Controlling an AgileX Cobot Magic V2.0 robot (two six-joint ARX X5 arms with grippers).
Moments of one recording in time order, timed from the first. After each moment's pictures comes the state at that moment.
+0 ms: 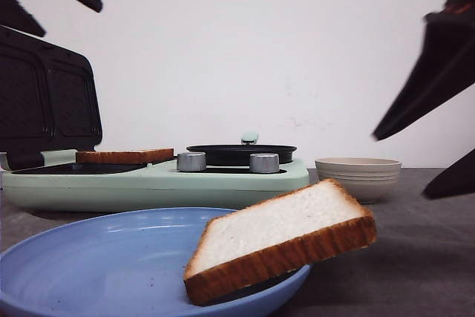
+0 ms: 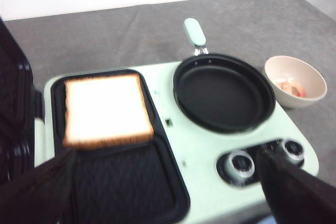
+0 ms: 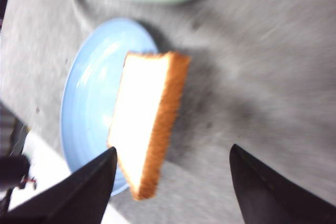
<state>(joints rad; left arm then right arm) -0.16 1.01 0.88 -0.31 0.33 0.03 0.37 0.93 0.41 -0.27 -0.63 0.53</state>
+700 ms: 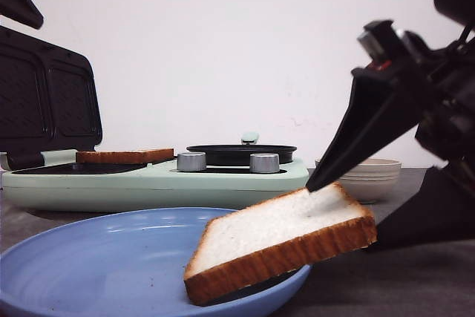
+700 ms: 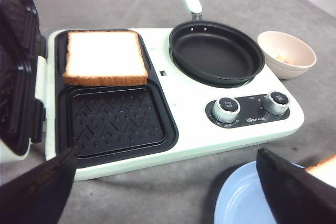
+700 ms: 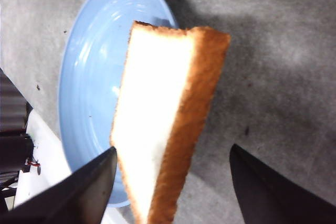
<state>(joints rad) -0.16 0.60 0.57 -0.36 0.31 -0.02 0.51 1.21 0.41 -0.03 -0.63 0.62</state>
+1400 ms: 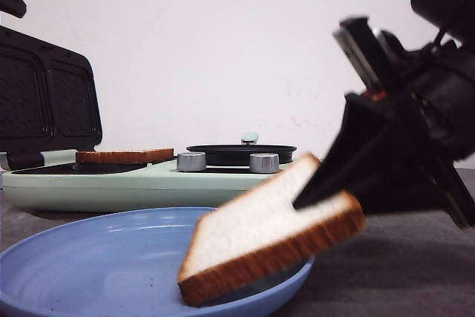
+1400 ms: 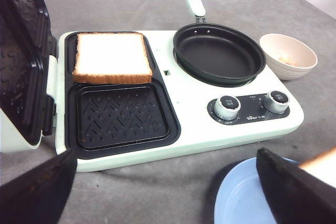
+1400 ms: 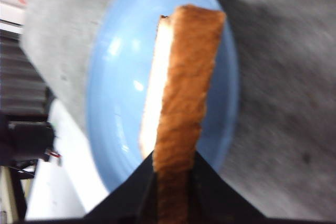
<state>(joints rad) -0.16 0.53 0.57 -0.42 0.28 -0.03 0.58 1.23 0.42 0.11 -0.66 0.66</state>
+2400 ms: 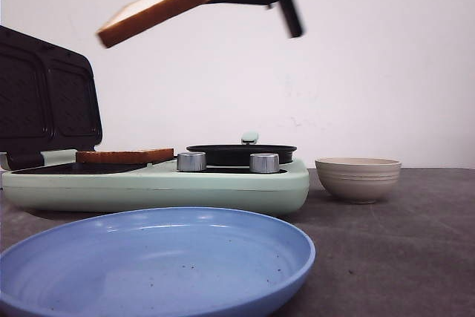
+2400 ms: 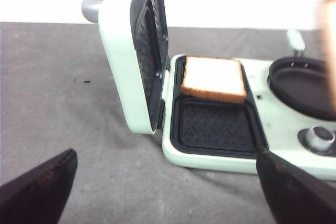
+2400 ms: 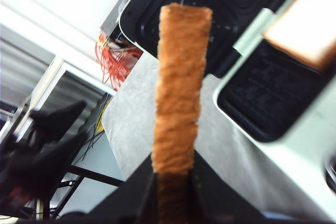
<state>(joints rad) -0.11 0.27 0.57 -0.58 -0.03 -0.06 0.65 1.52 1.14 0.05 -0.63 0.65</state>
